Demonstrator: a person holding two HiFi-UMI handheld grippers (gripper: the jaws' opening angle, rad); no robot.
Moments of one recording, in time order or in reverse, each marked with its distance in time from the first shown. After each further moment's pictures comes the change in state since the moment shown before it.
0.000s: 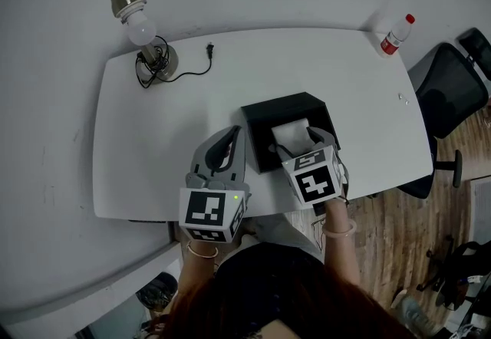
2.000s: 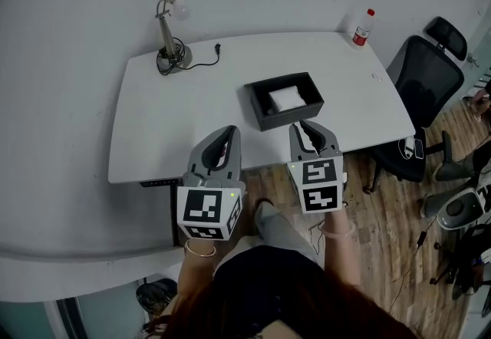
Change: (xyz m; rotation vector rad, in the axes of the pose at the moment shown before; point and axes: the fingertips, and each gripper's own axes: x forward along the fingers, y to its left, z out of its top) left arm -0.175 -0.053 0.027 0.086 -0.149 -0.021; right arm -0.176 0.082 -0.010 0.040 -0.454 -0.236
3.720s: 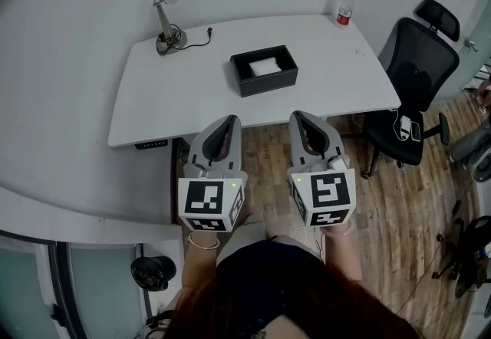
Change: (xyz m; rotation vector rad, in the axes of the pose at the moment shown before) left arm -0.069 -0.123 0.020 0.041 -0.014 0.046; right arm -0.171 -0.019 0.008 0.080 -0.326 0.046
